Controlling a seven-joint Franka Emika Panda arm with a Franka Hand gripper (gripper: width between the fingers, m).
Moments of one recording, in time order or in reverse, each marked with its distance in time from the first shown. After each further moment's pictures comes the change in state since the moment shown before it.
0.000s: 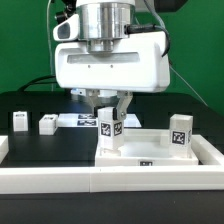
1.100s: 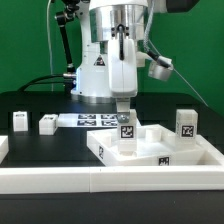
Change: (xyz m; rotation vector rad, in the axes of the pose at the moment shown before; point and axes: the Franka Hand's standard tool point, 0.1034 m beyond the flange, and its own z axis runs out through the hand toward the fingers) arm -0.015 -0.014 0.003 0.010 -0.018 0.720
